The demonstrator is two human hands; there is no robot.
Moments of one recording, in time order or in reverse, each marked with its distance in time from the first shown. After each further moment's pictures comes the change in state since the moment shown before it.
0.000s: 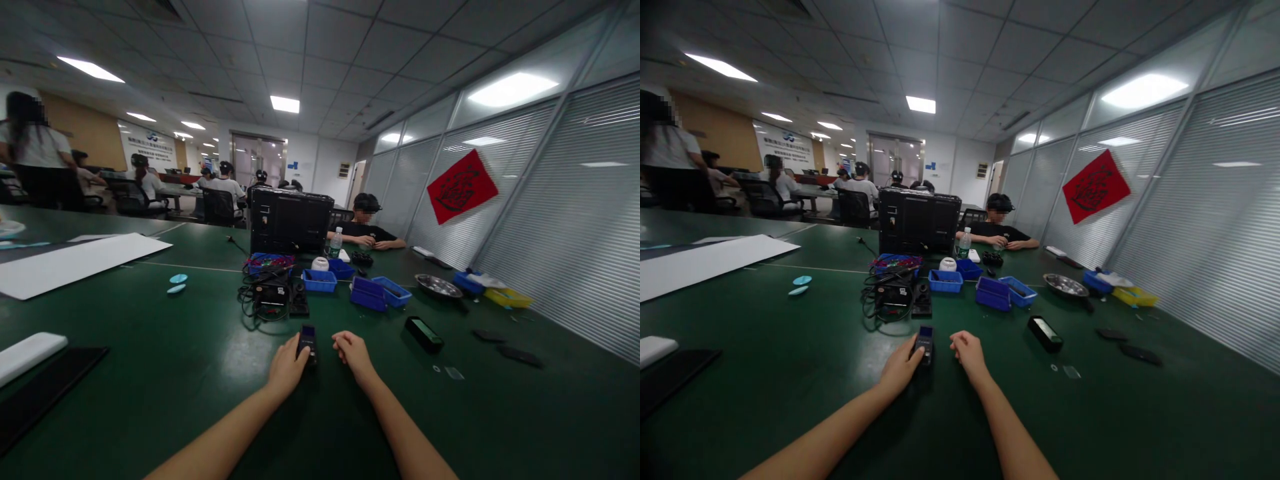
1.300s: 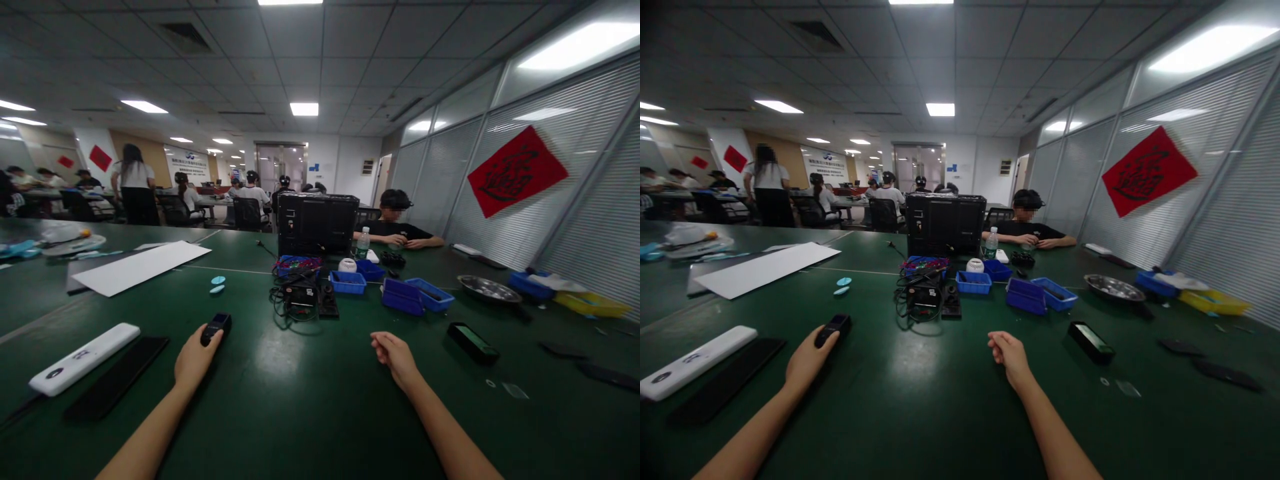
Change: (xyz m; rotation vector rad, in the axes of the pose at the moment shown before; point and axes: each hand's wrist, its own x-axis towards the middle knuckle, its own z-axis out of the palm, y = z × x) left_hand -0.051 -0.136 -0.196 0.251 0.497 -0.537; right_hand 0.007 0.001 -0.013 0.370 0.004 0.050
